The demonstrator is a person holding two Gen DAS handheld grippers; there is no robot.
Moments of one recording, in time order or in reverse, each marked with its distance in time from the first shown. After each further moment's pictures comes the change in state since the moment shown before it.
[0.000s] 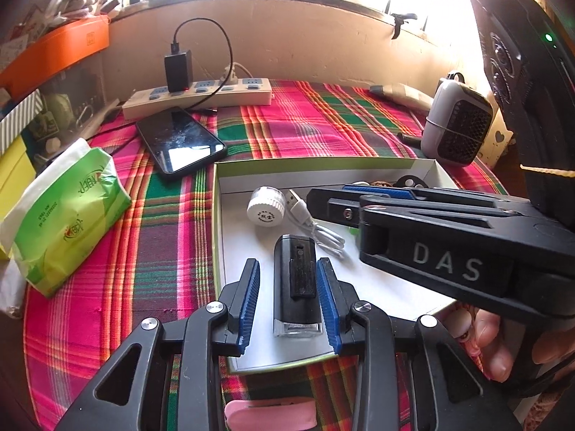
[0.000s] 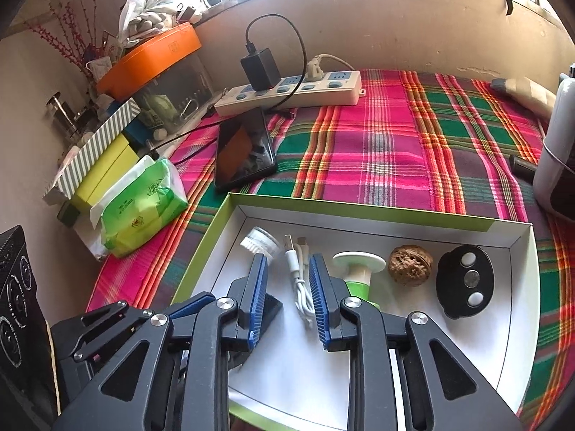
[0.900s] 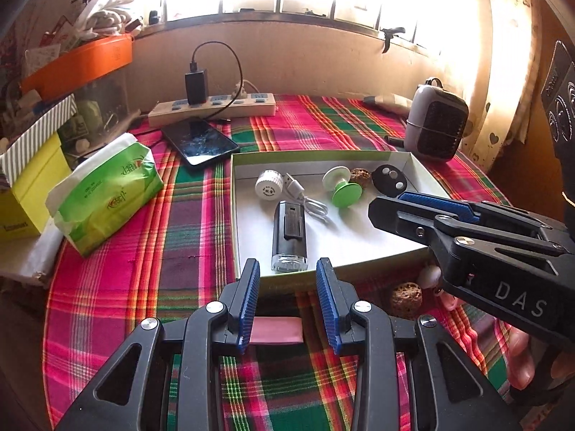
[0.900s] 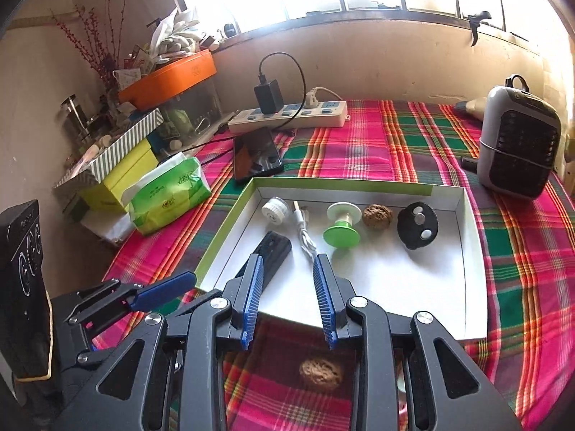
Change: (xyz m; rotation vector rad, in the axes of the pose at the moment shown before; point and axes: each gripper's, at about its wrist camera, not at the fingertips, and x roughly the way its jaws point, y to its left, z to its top) left arm -0.057 -0.012 -0.041 0.007 -0.070 0.039; right arm -0.073 0.028 -0.060 -0.028 -0.143 -0.079
